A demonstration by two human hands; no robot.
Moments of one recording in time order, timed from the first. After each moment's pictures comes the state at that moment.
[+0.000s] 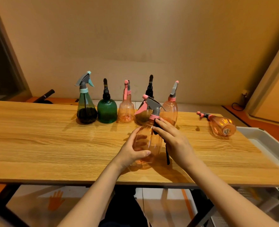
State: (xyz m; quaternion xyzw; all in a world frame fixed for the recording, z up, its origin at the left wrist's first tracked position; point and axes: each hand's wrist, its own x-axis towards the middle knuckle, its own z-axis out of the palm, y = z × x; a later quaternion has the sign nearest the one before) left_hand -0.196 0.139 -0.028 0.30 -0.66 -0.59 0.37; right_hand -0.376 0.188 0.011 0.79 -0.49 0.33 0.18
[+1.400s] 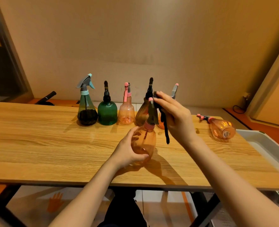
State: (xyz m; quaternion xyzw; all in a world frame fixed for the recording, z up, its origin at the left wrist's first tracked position) left_hand -0.189 0.128 -0.020 0.39 -0.75 -0.41 0.34; right_hand -0.363 0.175 0.086 0.76 -0.43 0.47 0.14
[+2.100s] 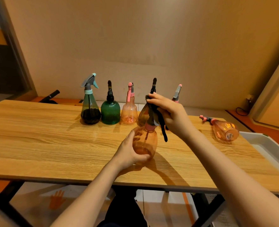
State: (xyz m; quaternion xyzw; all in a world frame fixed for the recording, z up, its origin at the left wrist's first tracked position) left_hand -0.188 0.131 -0.022 0.41 -0.74 -0.41 0.35; right_hand -0.357 0.161 0.097 0.79 -0.45 0.42 0.00
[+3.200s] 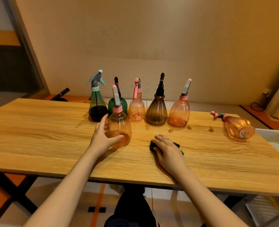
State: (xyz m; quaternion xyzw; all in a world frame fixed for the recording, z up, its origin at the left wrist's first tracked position) left_hand -0.106 0.090 -0.022 0.52 -0.64 -0.36 0.43; right_hand -0.341 0.176 -0.032 0.73 -0.63 0.26 -0.02
